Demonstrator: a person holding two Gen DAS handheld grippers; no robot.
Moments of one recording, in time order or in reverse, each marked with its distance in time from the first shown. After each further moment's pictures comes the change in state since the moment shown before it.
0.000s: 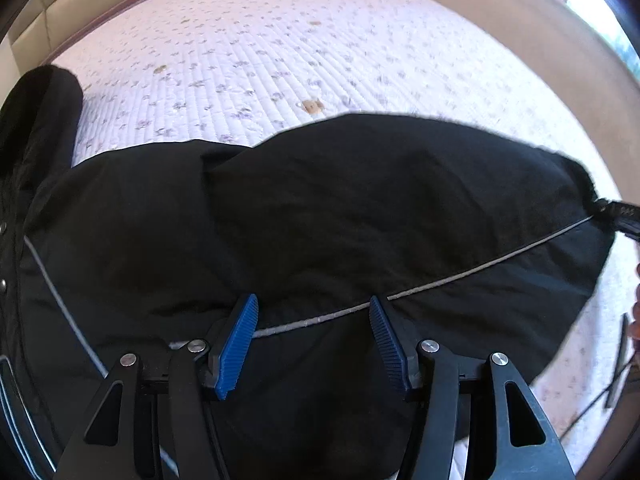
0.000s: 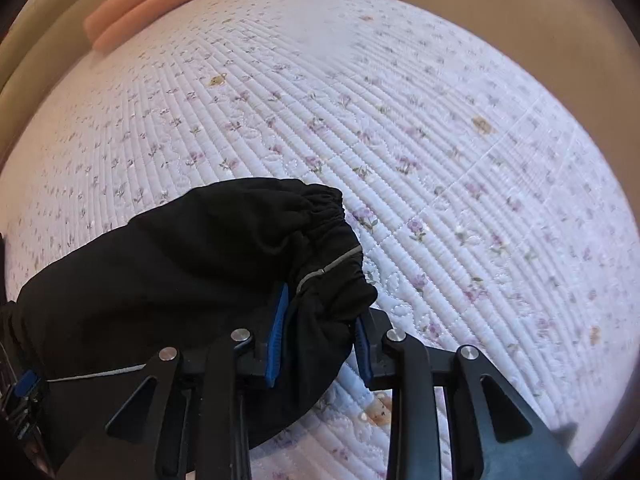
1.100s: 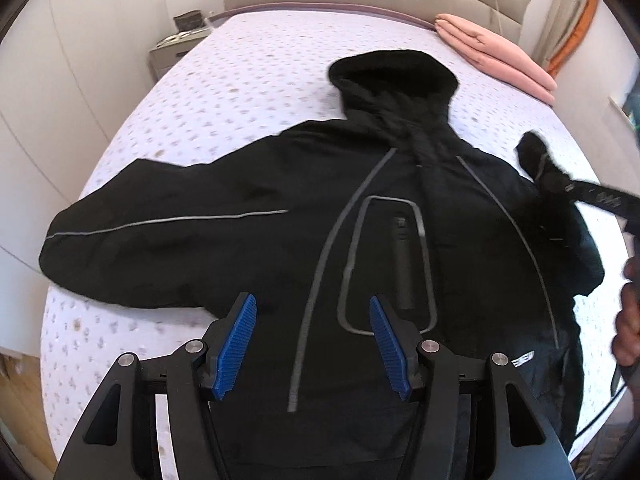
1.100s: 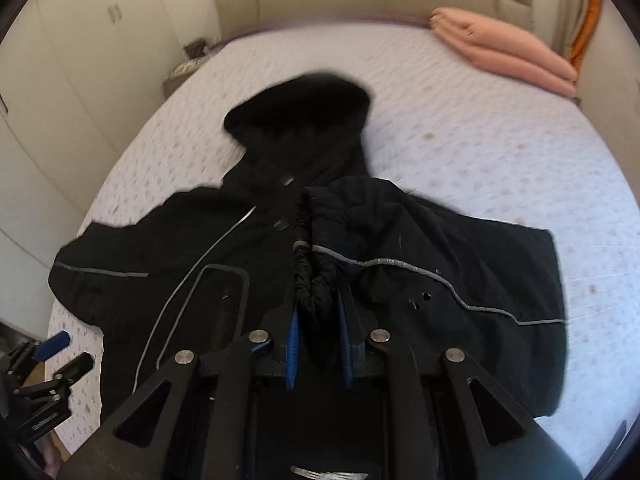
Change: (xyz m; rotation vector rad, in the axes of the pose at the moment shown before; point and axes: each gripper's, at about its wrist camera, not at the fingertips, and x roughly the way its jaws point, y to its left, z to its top) left arm -0.248 0.356 -0.242 -0.406 -0.138 0.229; right arm -0.211 0.529 -0.269 -0.671 -0.115 0.404
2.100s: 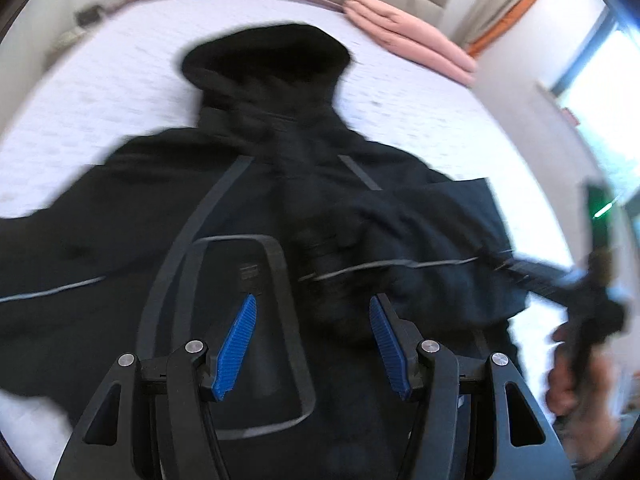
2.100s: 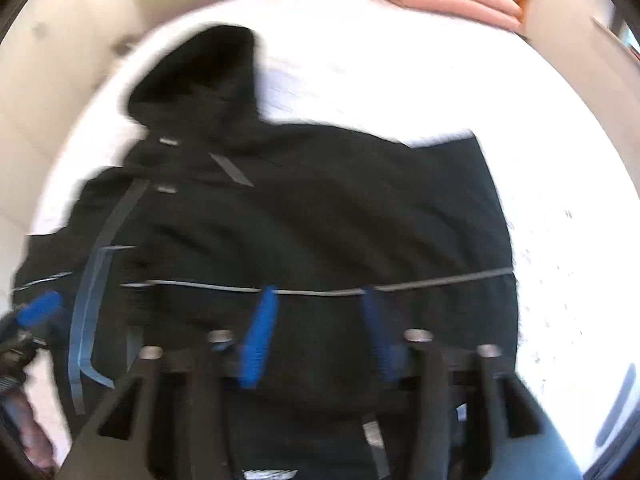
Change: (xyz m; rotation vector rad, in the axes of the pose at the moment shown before) left arm 0.092 -0.109 0.064 0.104 0.077 -0.411; right arm 0.051 -0.129 -0.050 0.200 0.133 -0.167
